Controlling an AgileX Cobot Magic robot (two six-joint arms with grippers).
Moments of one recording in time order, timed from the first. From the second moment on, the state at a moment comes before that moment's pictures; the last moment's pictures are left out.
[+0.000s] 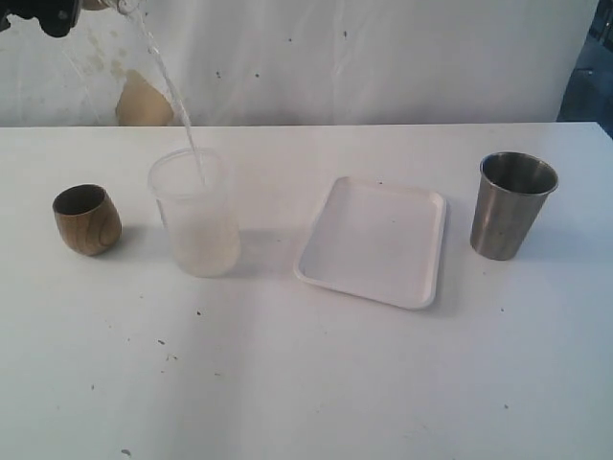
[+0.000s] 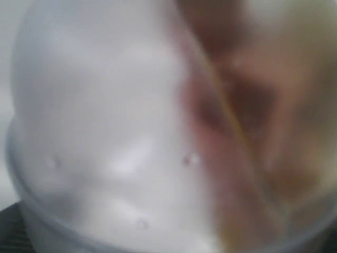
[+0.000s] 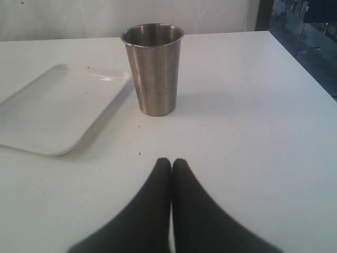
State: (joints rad) left arm -0.12 1.68 -1.40 0.38 -0.17 1.63; right arm -0.10 0.01 0.00 -0.03 0.34 0.08
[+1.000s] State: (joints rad) left arm -0.07 1.67 -1.45 0.40 -0.18 1.61; right arm -0.10 0.01 0.00 -0.03 0.34 0.08
